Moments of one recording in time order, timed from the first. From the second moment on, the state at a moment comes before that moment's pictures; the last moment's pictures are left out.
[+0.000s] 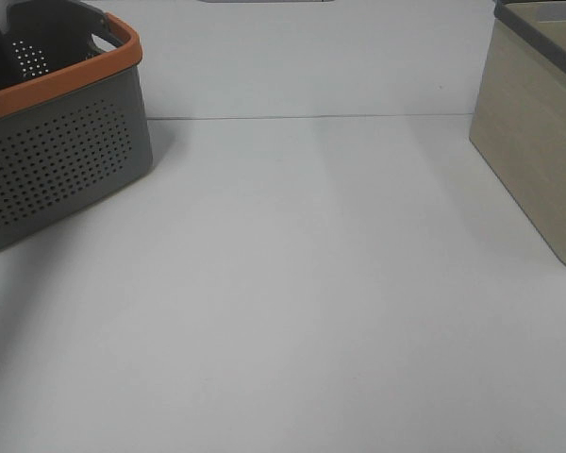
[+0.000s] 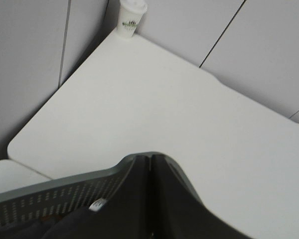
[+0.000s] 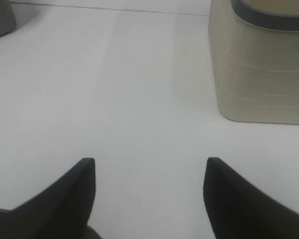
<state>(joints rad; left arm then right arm) 0.07 1.92 -2.07 0.09 0.63 -0.50 0.05 0.00 -0.50 0.08 1.06 -0.08</state>
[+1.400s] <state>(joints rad) -0.44 1.80 -2.30 0.48 0.23 -0.50 0.05 0.00 -0.50 0.08 1.06 -0.08</state>
